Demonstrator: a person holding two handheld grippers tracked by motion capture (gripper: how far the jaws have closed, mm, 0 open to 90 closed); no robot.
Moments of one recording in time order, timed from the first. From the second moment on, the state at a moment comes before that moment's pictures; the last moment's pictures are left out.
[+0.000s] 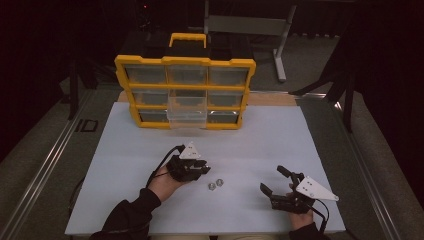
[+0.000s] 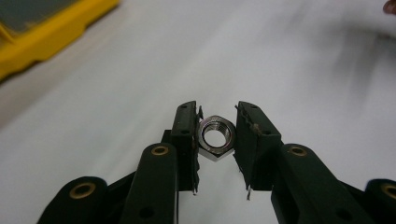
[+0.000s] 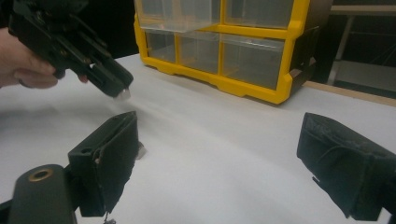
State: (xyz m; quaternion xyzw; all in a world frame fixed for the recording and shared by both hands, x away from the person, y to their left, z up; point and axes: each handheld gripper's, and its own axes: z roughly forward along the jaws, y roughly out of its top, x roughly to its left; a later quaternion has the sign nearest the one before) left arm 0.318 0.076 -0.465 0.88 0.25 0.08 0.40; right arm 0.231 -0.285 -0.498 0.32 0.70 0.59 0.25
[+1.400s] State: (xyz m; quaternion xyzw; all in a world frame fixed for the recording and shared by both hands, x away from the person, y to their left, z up) left arm 0.375 0.134 -0.318 0.79 0.33 0.22 0.46; right arm 0.232 -0.285 -0.499 0.32 0.70 0.59 0.24
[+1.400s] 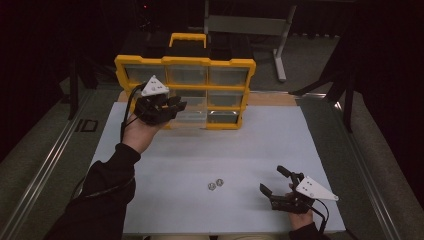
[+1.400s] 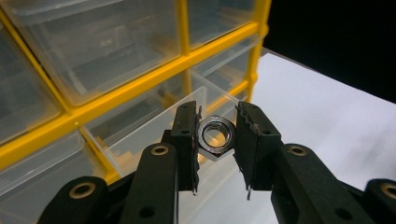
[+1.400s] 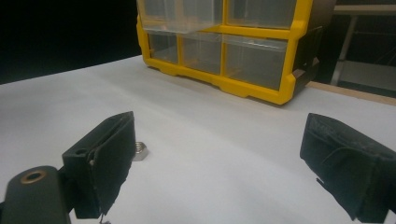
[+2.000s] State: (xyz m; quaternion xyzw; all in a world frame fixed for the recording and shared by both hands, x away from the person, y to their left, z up) left arm 0.418 0.122 -0.341 0.79 0.44 0.17 0.39; right arm 0.232 -0.284 -0.499 0.32 0.70 0.59 0.24
